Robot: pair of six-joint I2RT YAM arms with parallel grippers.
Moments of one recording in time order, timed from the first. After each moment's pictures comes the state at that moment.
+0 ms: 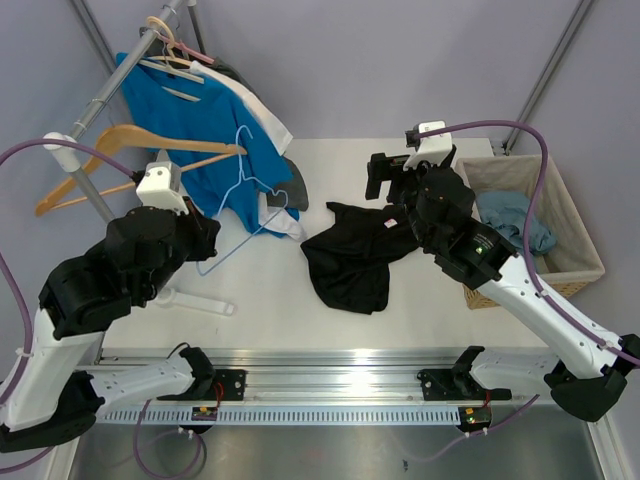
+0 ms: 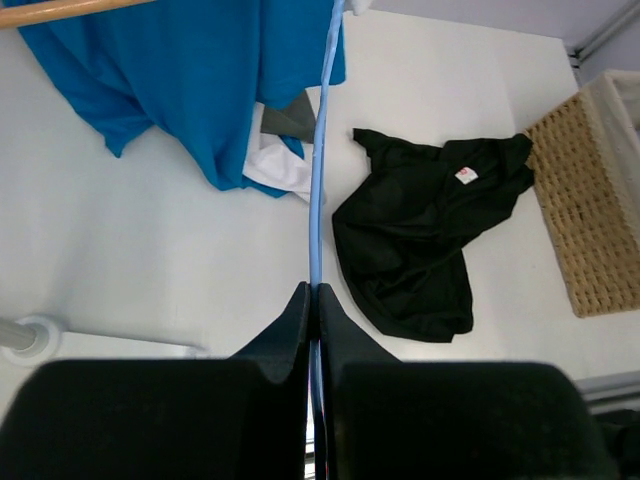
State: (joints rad) left arm -0.88 0.92 1.61 -1.16 -0.61 -0.58; right arm 0.81 1.15 1.34 -0.22 0.62 0.08
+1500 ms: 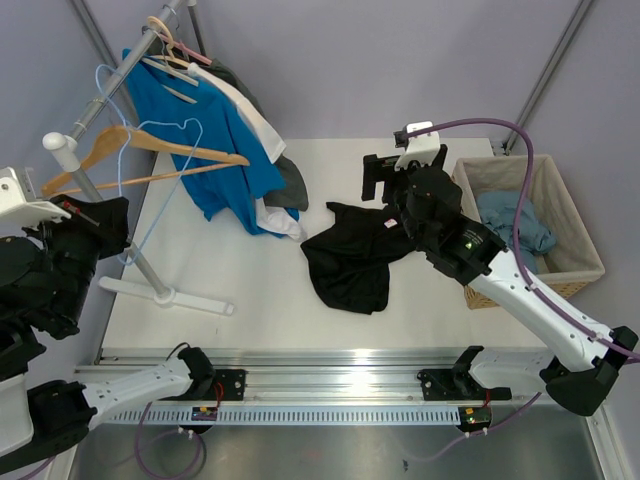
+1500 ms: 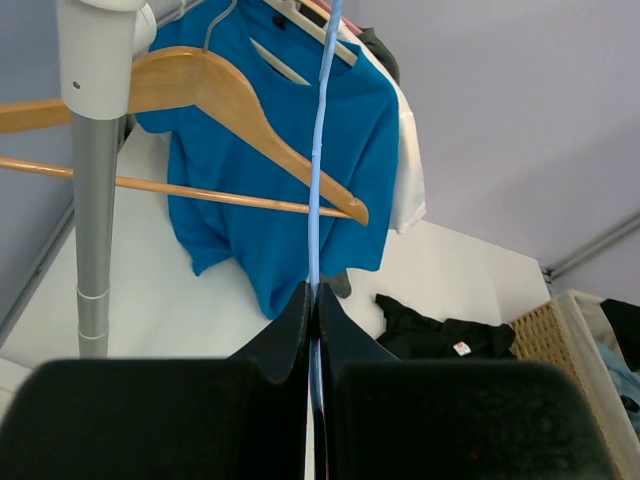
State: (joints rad) left arm -0.88 0.81 1.86 -1.12 -0.90 -0.47; right arm 0.81 1.19 1.34 -0.23 0.64 0.05
